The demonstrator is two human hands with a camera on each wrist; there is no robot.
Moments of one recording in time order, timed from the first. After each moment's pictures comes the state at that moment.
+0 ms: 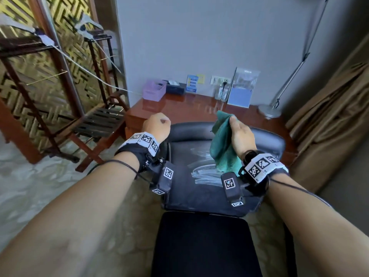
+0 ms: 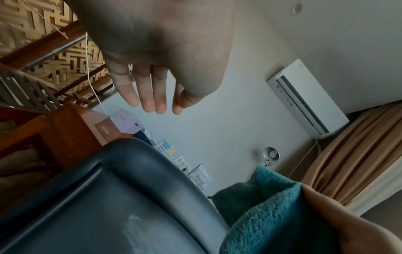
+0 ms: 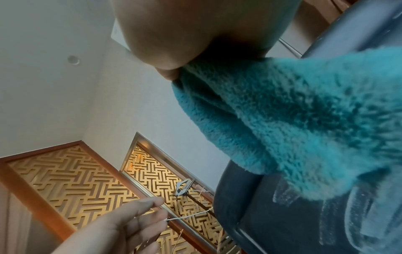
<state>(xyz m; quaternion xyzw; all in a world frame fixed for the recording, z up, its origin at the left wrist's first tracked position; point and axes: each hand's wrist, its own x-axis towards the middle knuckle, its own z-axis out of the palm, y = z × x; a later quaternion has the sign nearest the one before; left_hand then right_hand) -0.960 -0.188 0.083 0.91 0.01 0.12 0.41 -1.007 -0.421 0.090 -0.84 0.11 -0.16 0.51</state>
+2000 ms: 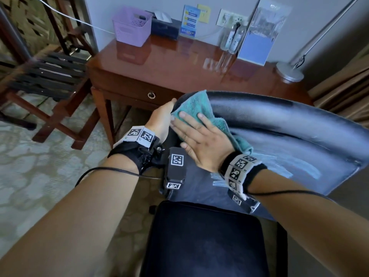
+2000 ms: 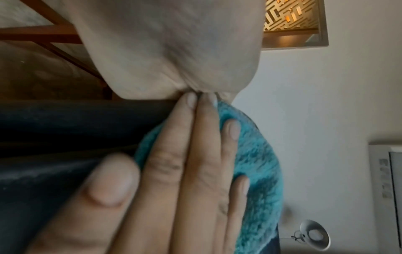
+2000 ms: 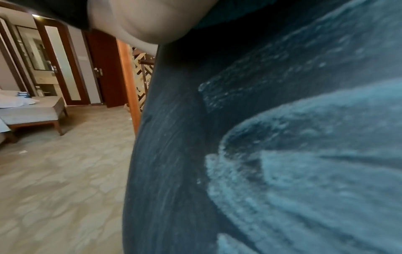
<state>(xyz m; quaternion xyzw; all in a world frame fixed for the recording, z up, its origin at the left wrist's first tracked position) -0.778 -0.222 -0.070 0.59 0.13 -0.19 0.77 -0.838 -0.375 -0.090 -0.89 -0.35 -0.21 -0.18</state>
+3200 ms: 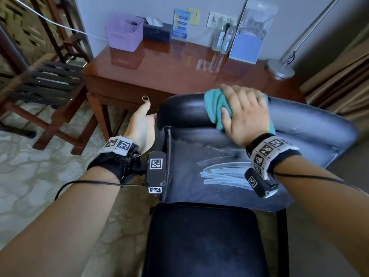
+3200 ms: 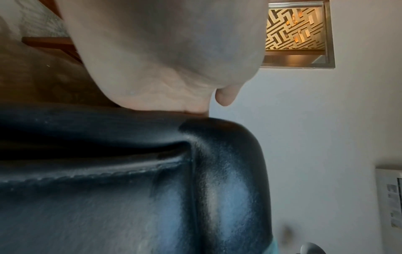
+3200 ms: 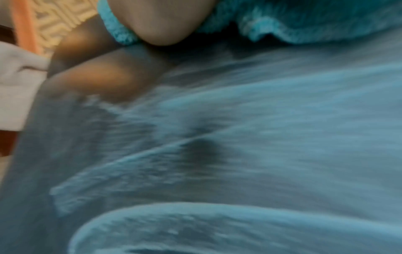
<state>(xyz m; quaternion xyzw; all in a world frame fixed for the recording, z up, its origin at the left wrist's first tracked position) -0.806 -0.199 -0.068 0.47 0.10 -0.24 0.84 -0.839 -0.442 -0.030 -0.94 -0.12 -0.30 -0.12</state>
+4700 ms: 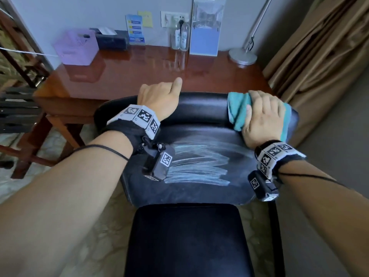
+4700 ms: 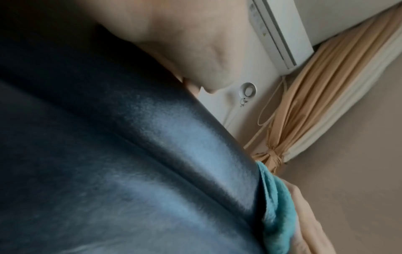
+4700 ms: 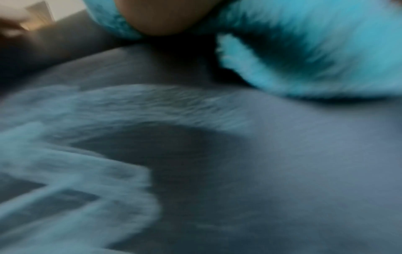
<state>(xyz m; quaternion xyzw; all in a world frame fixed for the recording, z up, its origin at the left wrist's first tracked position) -0.792 -0.391 0.013 0.96 -0.21 0.03 0.21 -0.899 -0.635 -0.050 -0.93 0.11 -0.35 -0.02</state>
